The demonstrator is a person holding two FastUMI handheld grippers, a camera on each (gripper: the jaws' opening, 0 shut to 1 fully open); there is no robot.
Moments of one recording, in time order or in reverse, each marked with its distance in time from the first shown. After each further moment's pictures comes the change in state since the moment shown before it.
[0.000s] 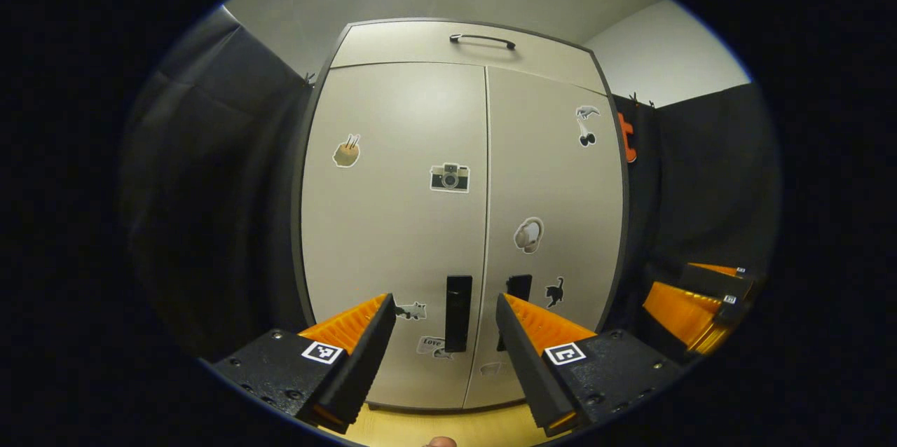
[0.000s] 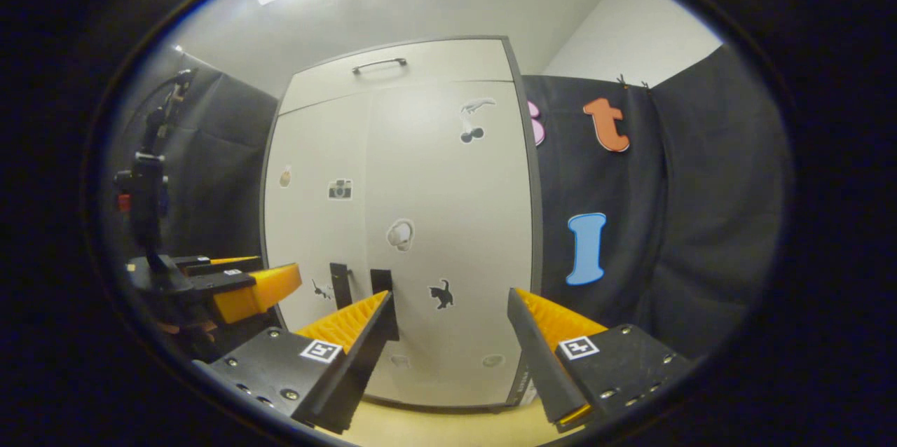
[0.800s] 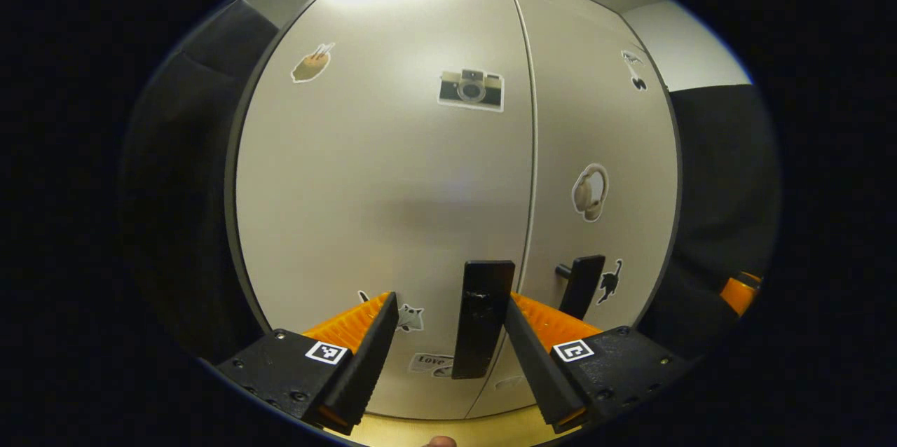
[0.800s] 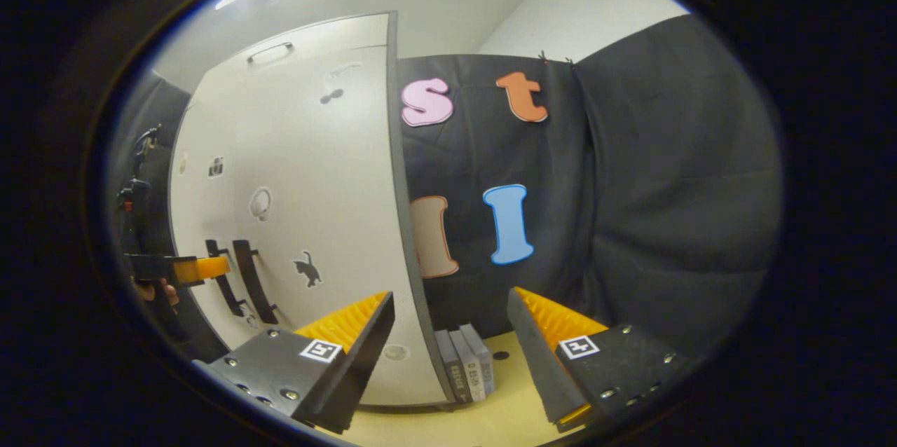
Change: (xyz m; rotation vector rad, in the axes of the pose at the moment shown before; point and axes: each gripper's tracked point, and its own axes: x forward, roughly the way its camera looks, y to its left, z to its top) left arm 0.102 0.014 -0.049 -0.032 0.086 -0.036; right arm 0.029 -0.135 -0.047 0.072 0.015 -0.265
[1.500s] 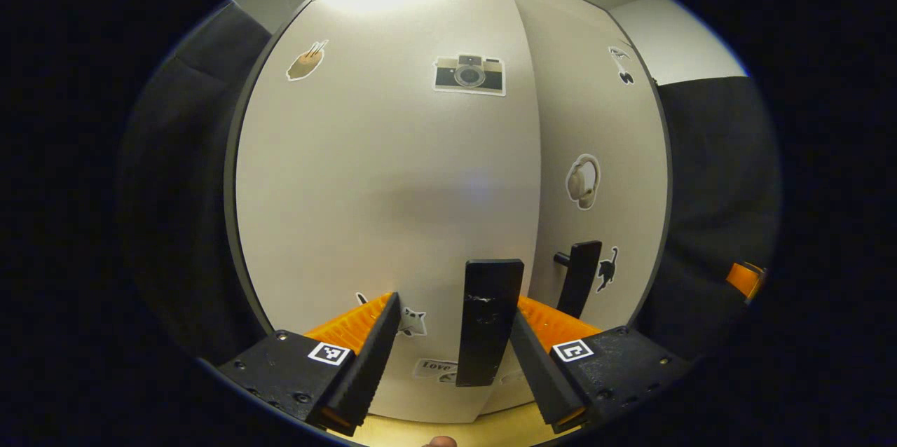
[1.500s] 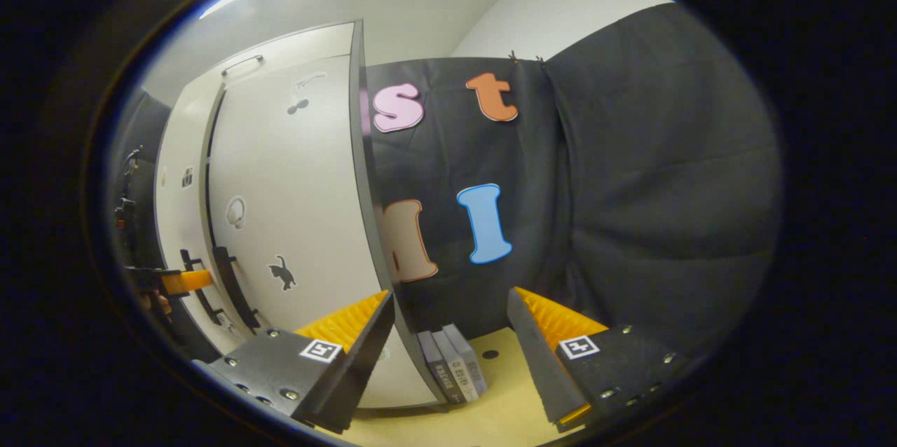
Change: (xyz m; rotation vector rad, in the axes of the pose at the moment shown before) left arm 0.019 0.002 -0.021 0.055 0.018 -0.006; right arm -0.002 -0.046 -0.020 0.071 -0.007 -0.088
